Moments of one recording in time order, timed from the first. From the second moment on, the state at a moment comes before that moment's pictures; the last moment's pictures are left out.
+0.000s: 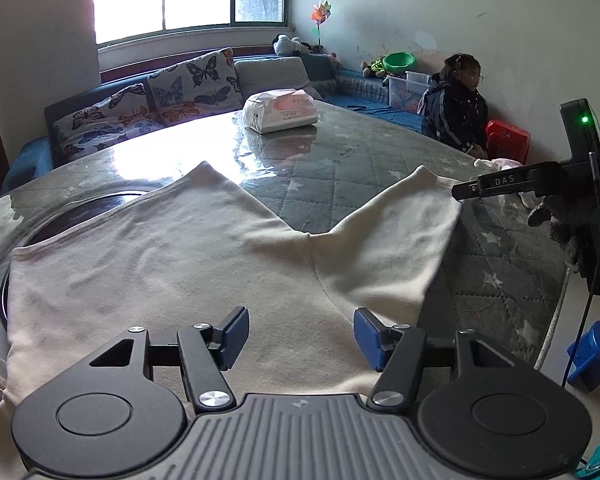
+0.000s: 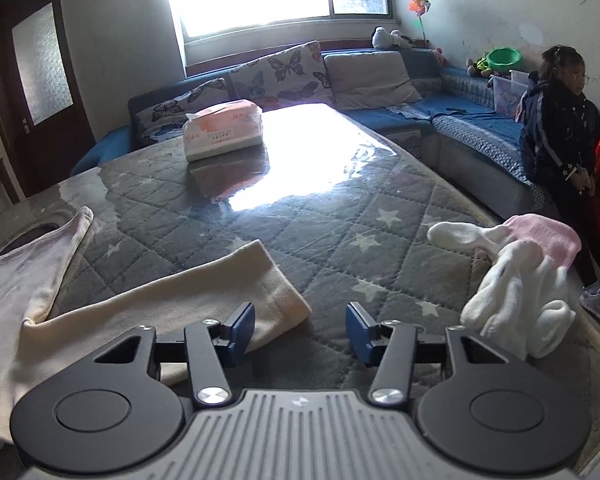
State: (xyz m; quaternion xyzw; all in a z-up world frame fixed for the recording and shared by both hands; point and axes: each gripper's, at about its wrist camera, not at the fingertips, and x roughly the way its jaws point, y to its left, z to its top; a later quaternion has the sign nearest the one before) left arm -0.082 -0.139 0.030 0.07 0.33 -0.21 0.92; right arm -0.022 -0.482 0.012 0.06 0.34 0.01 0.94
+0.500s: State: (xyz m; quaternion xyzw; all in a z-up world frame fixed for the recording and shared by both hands) left arm -0.074 -0.154 0.023 0.08 0.35 -0.22 0.91; right arm -0.018 -0.474 0.043 0.06 0.31 0.04 0.95
